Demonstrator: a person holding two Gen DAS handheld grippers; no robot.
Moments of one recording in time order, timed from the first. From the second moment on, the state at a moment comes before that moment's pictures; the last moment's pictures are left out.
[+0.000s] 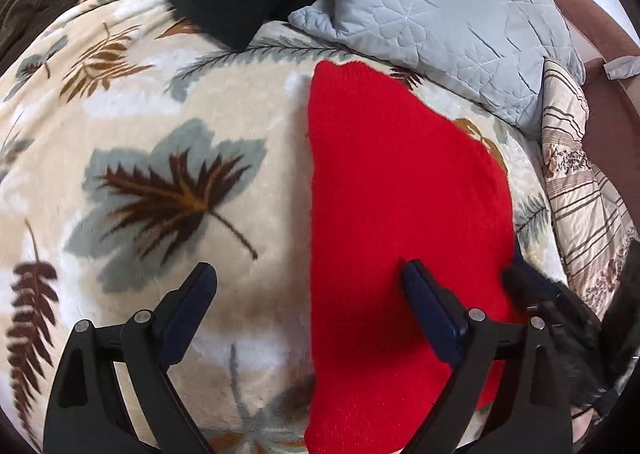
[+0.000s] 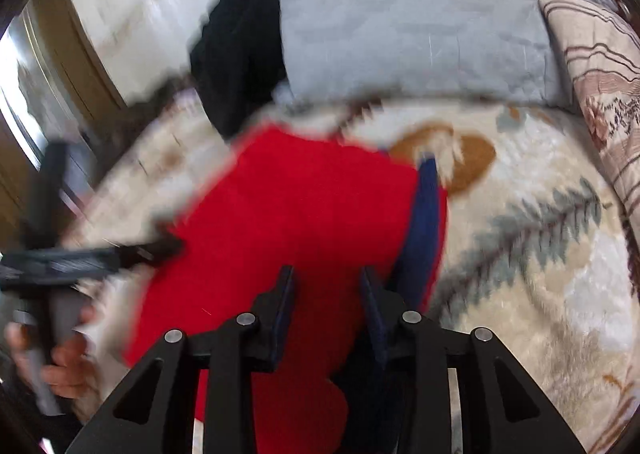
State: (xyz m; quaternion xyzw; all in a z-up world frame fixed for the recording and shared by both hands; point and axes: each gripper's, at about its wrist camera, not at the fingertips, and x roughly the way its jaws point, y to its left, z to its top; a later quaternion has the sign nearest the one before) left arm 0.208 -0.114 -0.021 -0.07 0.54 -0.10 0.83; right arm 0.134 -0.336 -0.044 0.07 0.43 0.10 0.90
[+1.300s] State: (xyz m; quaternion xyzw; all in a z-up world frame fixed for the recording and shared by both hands) left arm 0.242 -0.111 -0.054 -0.21 0.60 -0.24 0.73; right arm 0.163 -0.369 -0.079 0.27 0.45 0.15 0.84
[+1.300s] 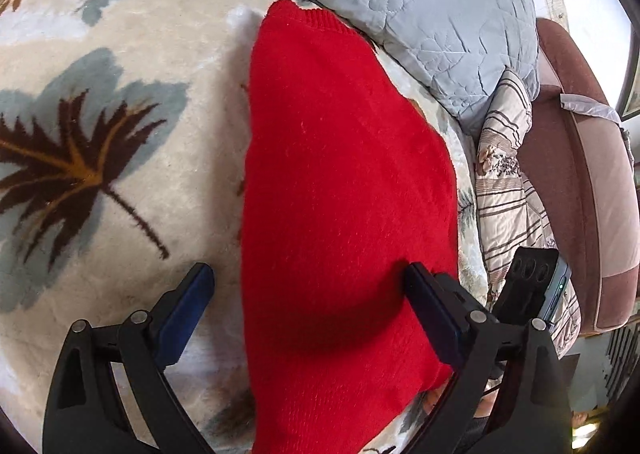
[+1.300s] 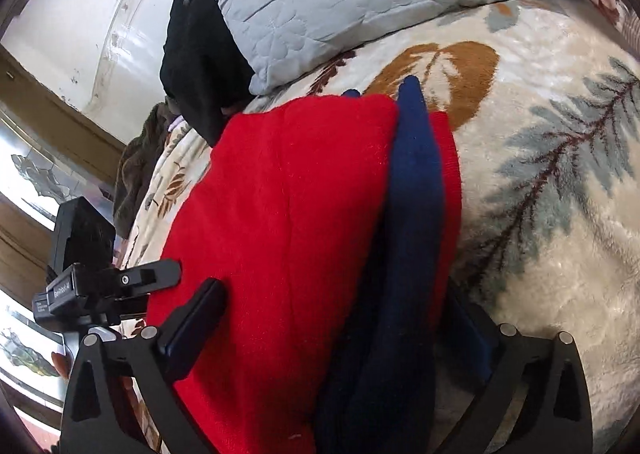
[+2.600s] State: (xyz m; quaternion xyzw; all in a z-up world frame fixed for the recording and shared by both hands) left arm 0.156 0.005 -0.034 -0.22 0.57 -0.20 0.77; right arm 0.101 -0.259 -0.042 0.23 0.45 0.12 0.85
